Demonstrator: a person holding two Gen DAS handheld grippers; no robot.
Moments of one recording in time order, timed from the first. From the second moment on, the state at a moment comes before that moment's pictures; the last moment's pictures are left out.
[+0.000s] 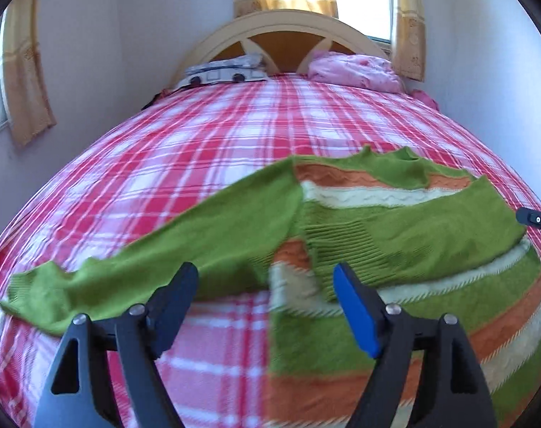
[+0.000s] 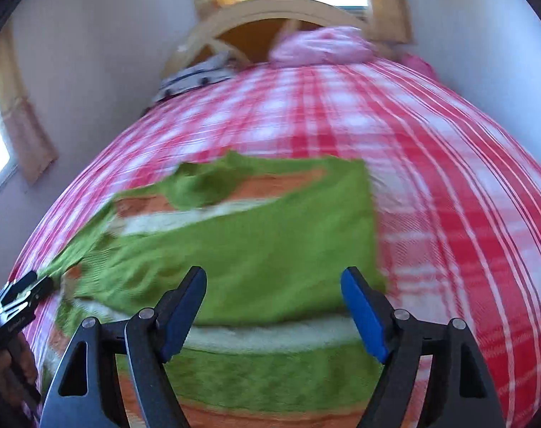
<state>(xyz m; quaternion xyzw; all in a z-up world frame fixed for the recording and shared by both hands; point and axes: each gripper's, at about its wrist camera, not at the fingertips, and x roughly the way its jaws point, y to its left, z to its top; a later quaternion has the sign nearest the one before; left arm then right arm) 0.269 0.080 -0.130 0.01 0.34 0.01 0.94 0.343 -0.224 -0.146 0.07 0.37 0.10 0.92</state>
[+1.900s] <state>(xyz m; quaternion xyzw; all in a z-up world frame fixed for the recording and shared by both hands) 0.218 0.366 -0.149 -0.23 0.31 0.28 0.88 0.326 -0.031 -0.194 -0.11 0.39 0.22 0.88</state>
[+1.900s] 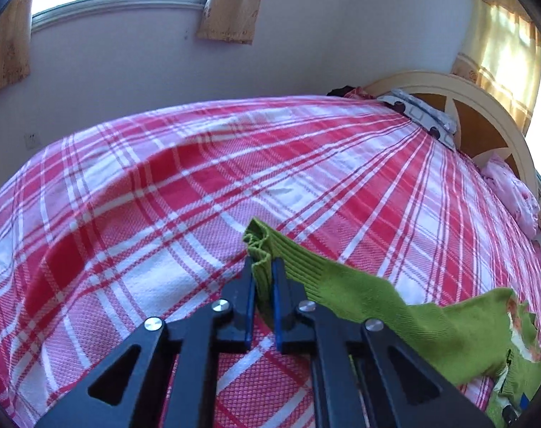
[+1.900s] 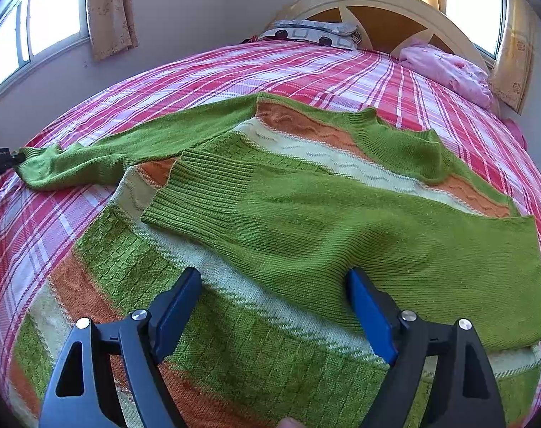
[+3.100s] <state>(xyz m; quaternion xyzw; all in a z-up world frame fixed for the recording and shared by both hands) 0.256 0.210 0.056 -0.21 0.15 0.02 0.97 0.292 -0.106 -0.134 -0.02 0.37 0.21 0.91</state>
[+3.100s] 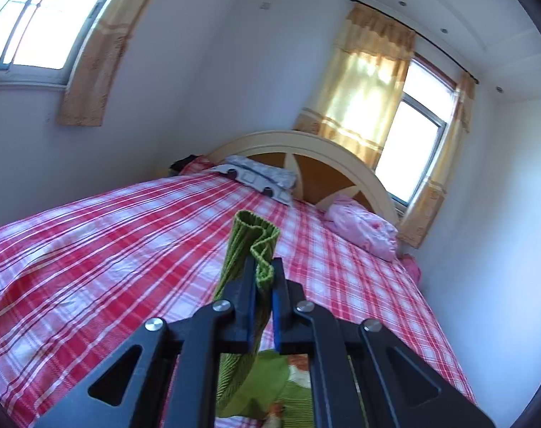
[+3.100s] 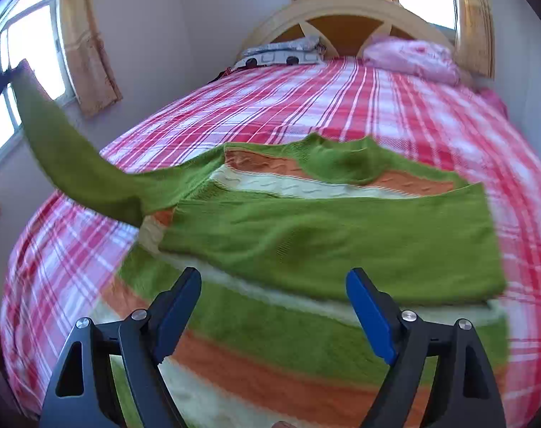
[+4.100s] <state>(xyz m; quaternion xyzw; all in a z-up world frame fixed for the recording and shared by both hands) 0.343 -0.113 -0.033 -0.08 0.28 -0.17 0.94 0.180 -0.204 -0.179 -0.01 0.39 0.19 0.90</state>
